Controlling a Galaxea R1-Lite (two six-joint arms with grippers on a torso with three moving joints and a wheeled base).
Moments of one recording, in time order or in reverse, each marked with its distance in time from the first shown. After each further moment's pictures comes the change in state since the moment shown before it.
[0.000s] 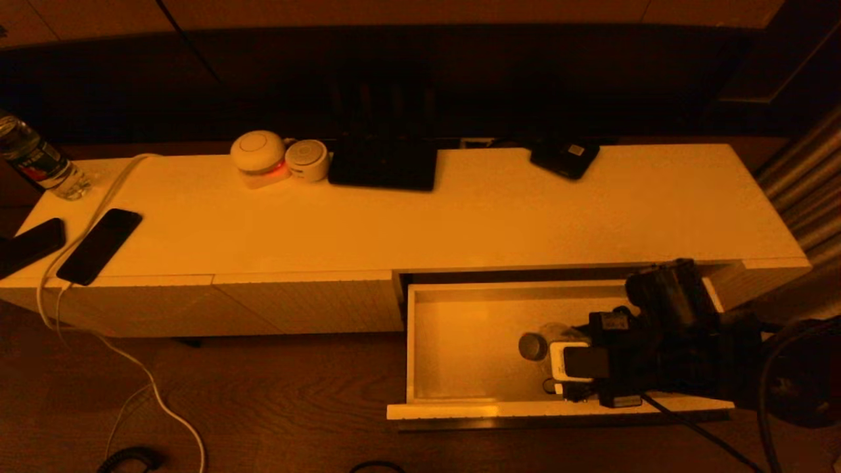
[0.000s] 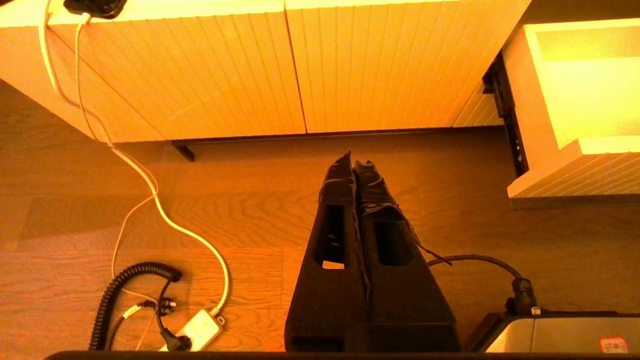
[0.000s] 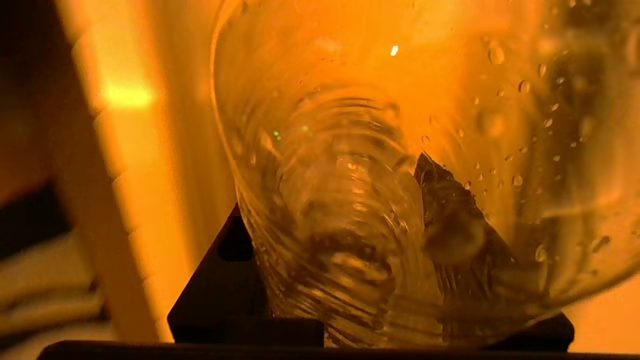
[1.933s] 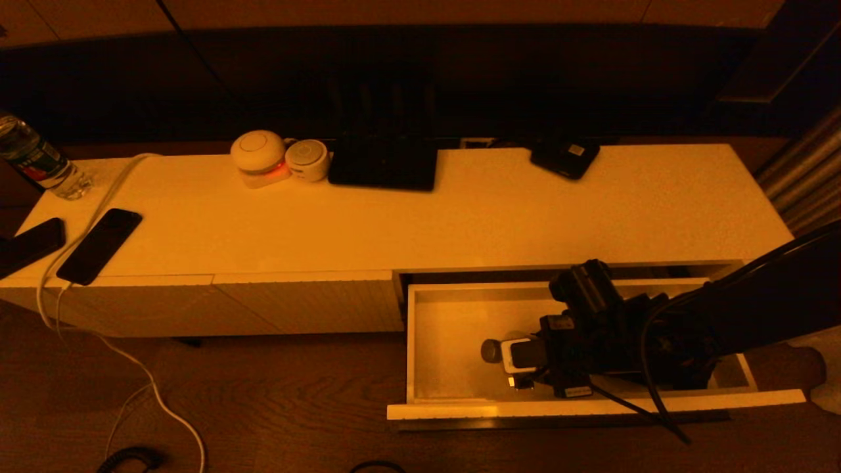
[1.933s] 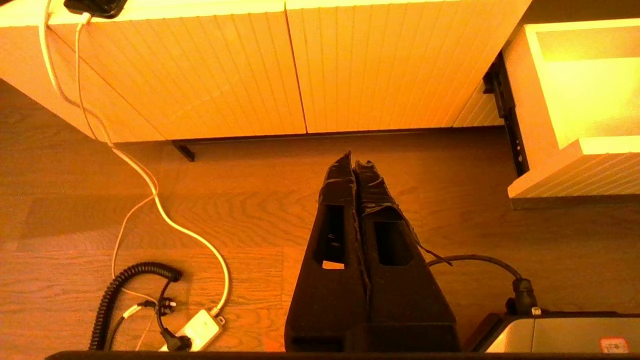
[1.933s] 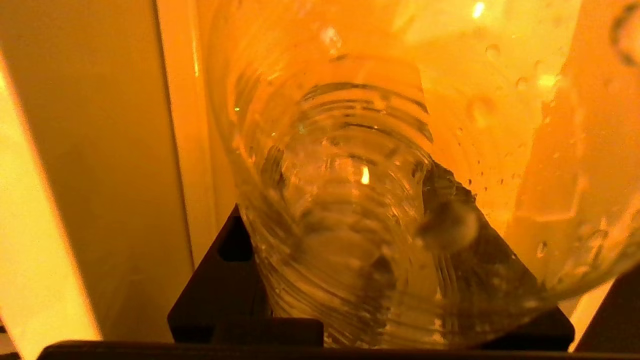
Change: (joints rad) left arm 0.000 0.000 0.000 0.000 0.000 0.000; right arm 0.055 0.249 -0.281 0.183 -0.027 0.026
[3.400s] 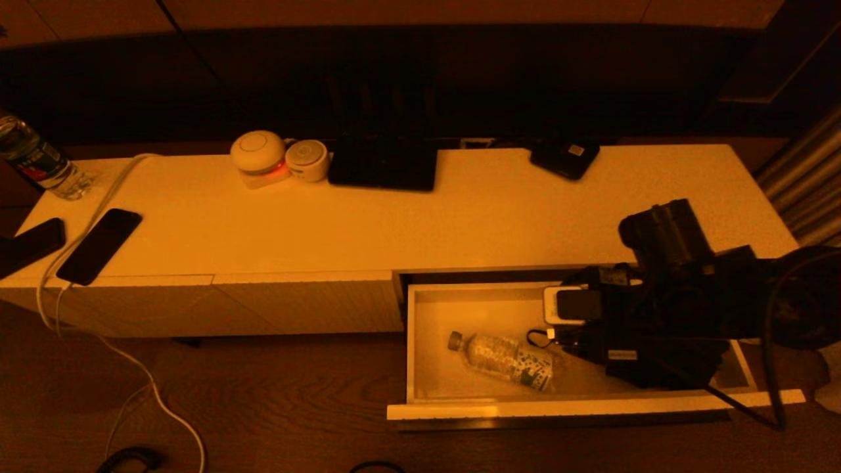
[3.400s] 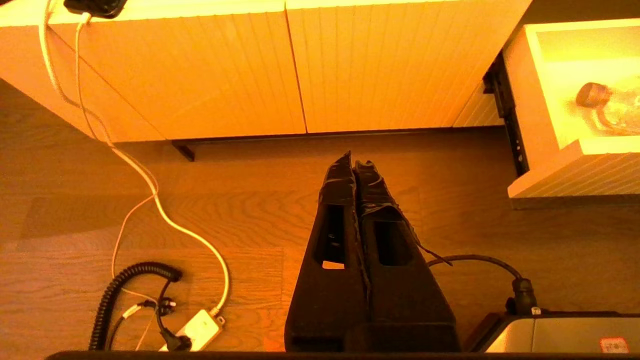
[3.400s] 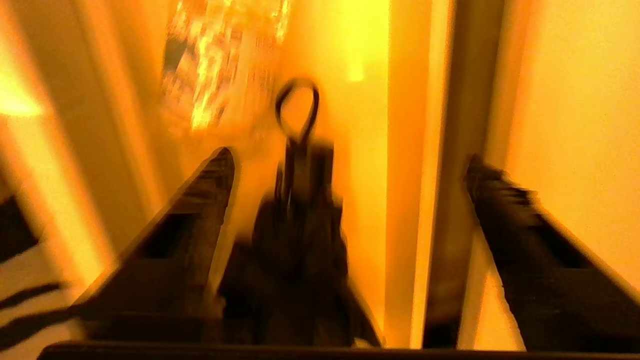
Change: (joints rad) left arm 0.000 0.000 0.000 0.000 0.000 0.000; right arm -0.060 -0.283 0.000 0.123 0.001 0.049
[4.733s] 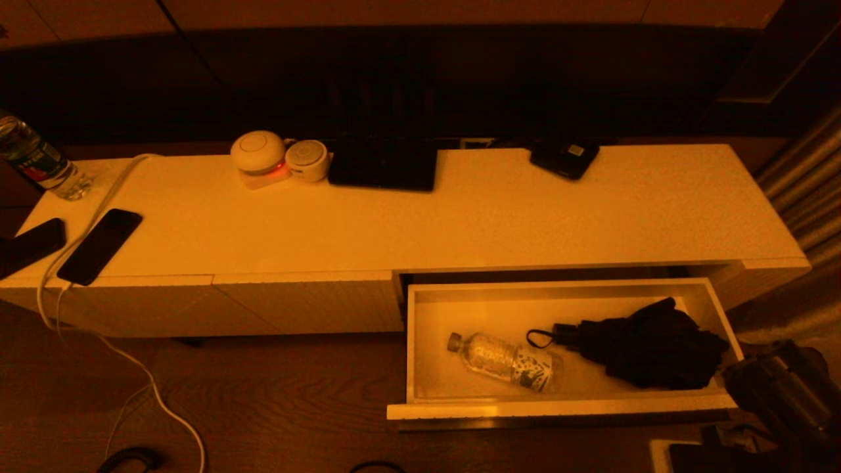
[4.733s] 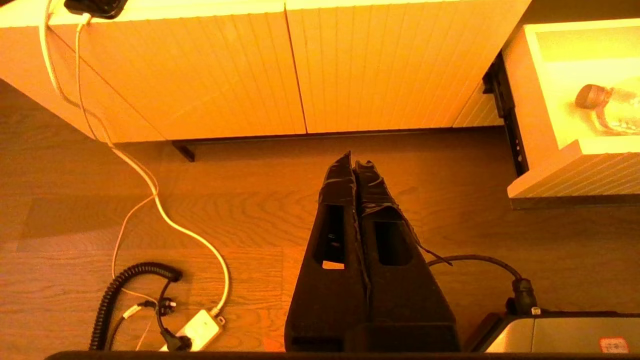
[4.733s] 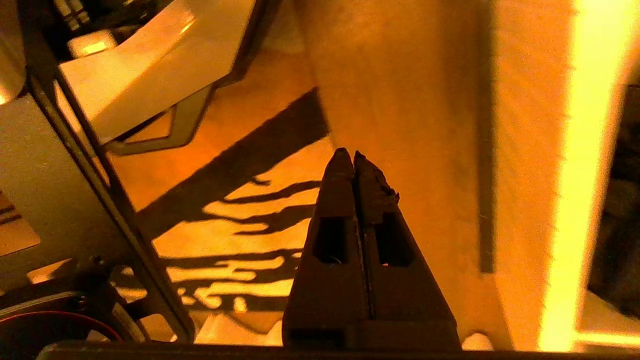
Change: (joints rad) left arm 0.000 0.000 0.000 0.000 0.000 0.000; right arm 0.003 -0.297 0.512 0.222 0.074 0.268
